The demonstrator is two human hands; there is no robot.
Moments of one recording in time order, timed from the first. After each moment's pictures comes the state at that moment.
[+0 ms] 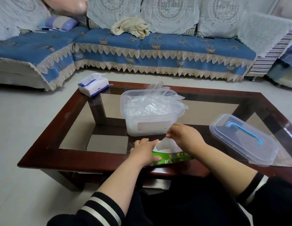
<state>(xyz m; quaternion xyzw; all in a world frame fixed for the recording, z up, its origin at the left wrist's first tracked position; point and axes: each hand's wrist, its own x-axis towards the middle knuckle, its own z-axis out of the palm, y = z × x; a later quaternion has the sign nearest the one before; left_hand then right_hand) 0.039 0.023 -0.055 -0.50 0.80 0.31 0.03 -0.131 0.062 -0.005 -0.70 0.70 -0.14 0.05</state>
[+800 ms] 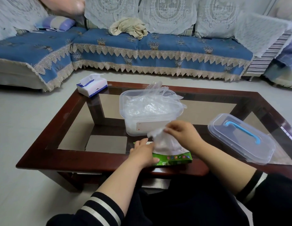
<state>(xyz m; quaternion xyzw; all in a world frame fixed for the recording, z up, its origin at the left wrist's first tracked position) 0.039 0.028 -0.055 -0.49 0.82 0.28 0.06 -0.128 0.062 0.001 -0.63 0.68 -0.31 0.19</state>
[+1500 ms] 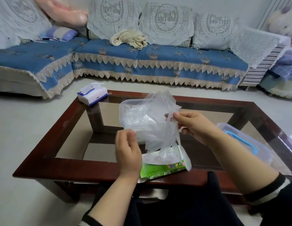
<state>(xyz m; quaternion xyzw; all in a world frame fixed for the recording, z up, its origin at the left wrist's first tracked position) 0.053 0.044 -0.019 -0.44 0.59 0.23 -0.64 -0.142 0.058 0.079 -0.49 0.60 -0.43 0.45</state>
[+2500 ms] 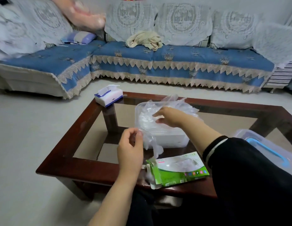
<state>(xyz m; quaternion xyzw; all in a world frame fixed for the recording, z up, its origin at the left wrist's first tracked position) 0.090 0.030 0.005 -0.52 0.55 0.32 -0.58 -0.094 -0.078 0.042 -0.77 0.62 -0.02 0.11</state>
